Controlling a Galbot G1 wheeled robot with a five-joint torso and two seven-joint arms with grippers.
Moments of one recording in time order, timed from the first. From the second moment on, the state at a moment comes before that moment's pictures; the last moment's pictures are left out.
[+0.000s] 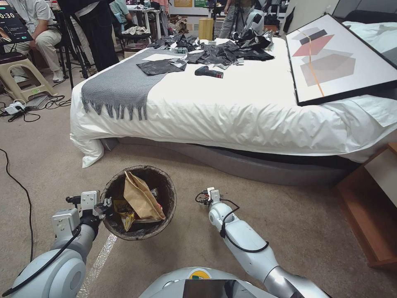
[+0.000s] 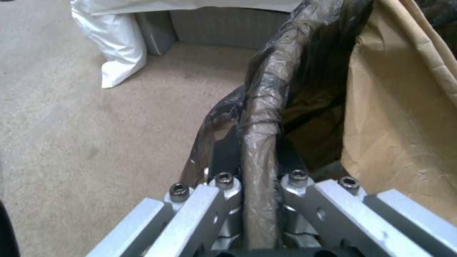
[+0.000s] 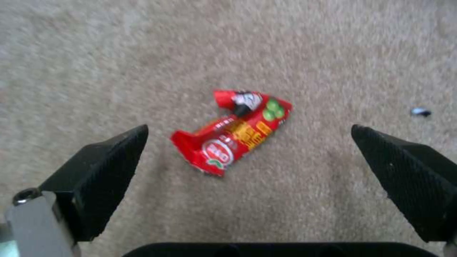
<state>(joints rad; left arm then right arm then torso) 1.77 -1.33 -0.84 -2.50 -0.48 0.74 -0.22 -0.87 1.41 -0.07 1.11 0.49 -0.42 0.38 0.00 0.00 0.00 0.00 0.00</state>
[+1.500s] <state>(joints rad) 1.73 -1.33 -0.83 -2.50 -0.47 0.74 -0.22 -0.78 1.48 -0.07 0.93 0.44 -0.39 0.38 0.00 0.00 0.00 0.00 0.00</state>
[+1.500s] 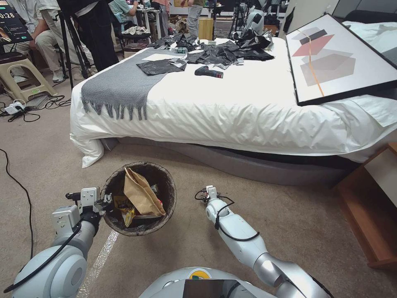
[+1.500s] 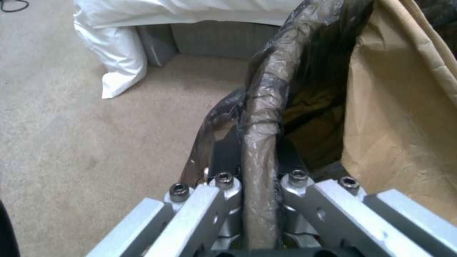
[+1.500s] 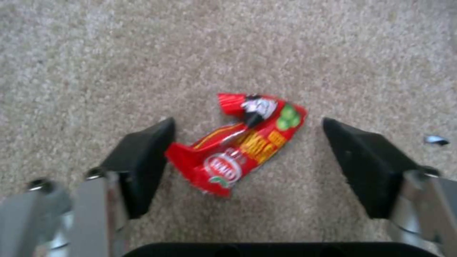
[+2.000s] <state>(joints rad) 1.73 -1.32 -0.83 -2.50 -0.47 0.74 -0.22 -0.78 1.49 -0.07 0.91 0.44 -0.37 0.37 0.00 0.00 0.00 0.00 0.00</state>
